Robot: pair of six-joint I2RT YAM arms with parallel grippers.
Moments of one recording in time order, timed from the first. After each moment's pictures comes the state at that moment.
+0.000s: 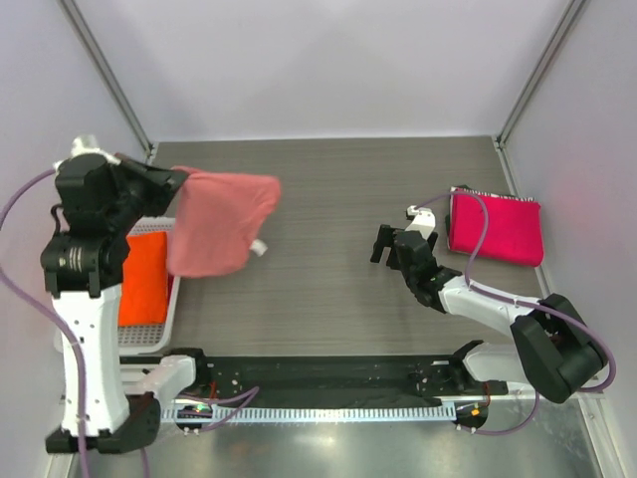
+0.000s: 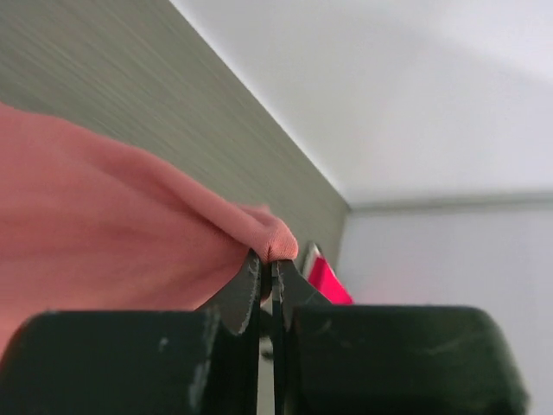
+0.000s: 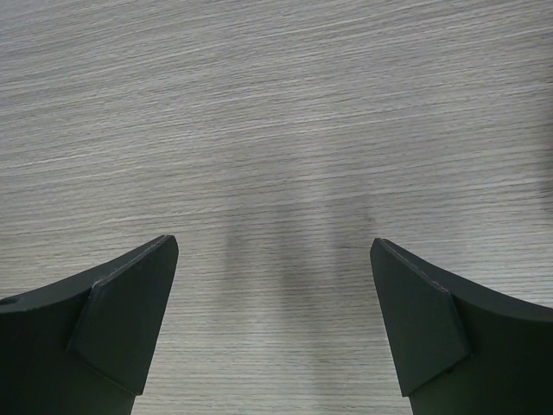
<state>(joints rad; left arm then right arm) 0.06 1.00 1.62 -0.96 0.08 -0.96 0.56 1.26 0.49 0.22 0.44 0.50</state>
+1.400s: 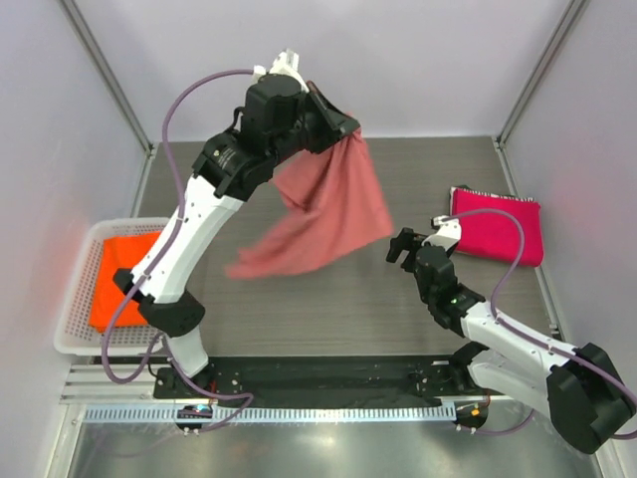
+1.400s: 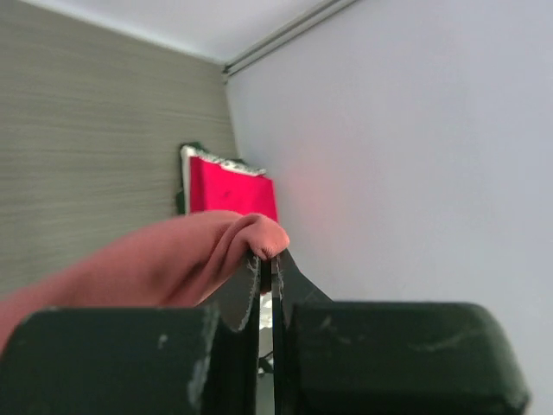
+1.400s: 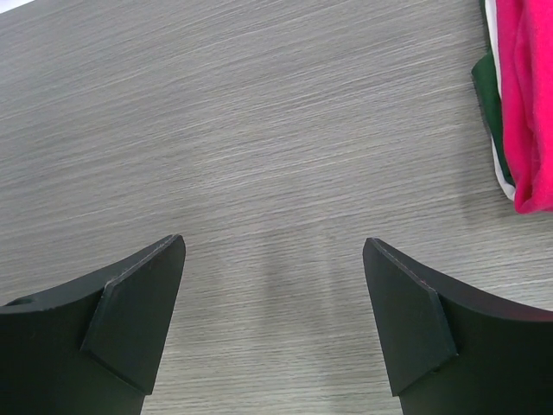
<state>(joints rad) -0.74 1.72 2.25 -0.78 -0.13 -0.96 0.56 0.96 0.35 0.27 0.54 0.49</state>
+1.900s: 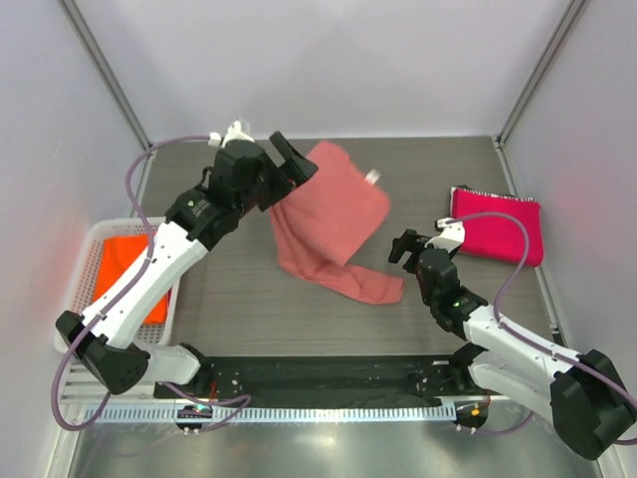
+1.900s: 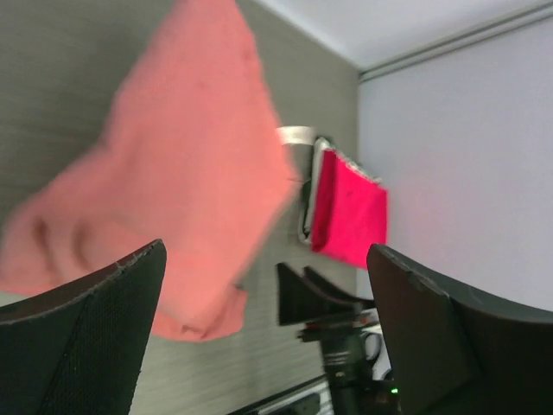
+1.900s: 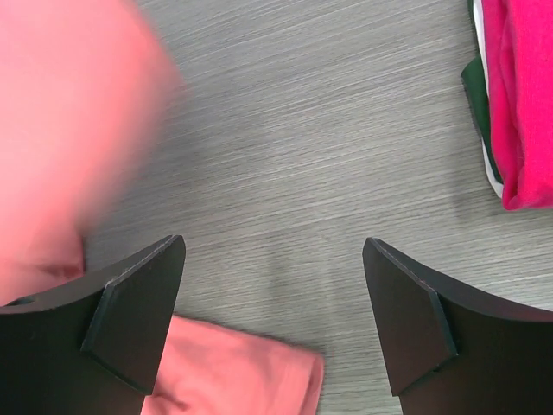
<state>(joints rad) -0.64 1.35 1.59 -0.59 -0.19 -0.97 0.56 0.92 0.33 0.27 0.56 0.49</state>
